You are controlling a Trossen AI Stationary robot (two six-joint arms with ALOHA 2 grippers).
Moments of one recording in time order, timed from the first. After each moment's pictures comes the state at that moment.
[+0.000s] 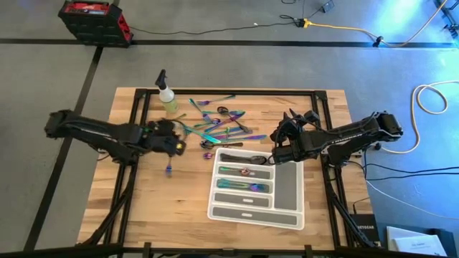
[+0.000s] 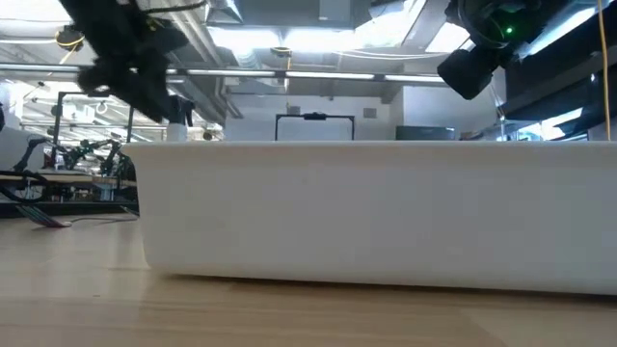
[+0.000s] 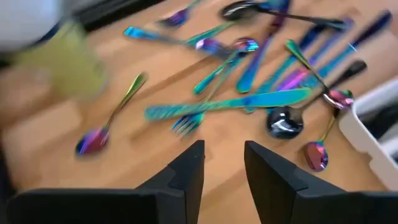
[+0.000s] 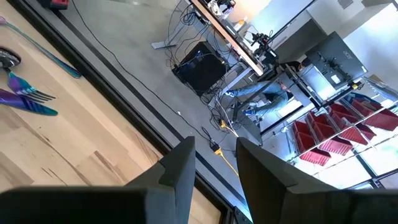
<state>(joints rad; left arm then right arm) -0.12 1.02 0.79 -0.91 -0.67 -1.05 0.19 1.36 0.97 -1.25 1.31 0.91</state>
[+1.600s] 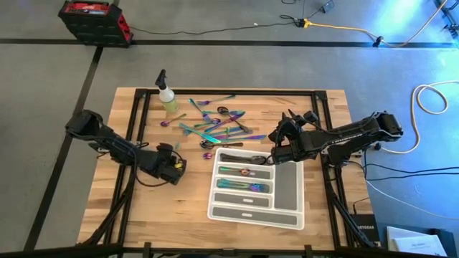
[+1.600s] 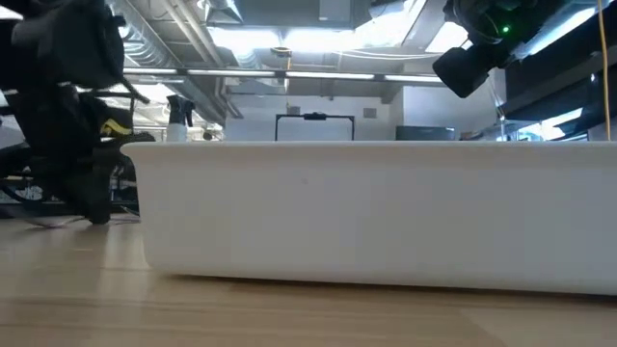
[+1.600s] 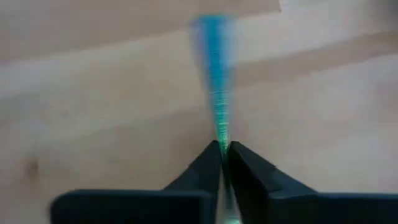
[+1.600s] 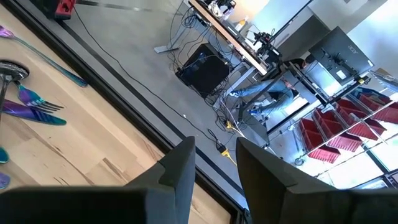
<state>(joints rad) -0.41 1.41 0.56 -0.68 -0.55 -1.74 0.19 1.36 0.97 -1.20 1.32 0.91</state>
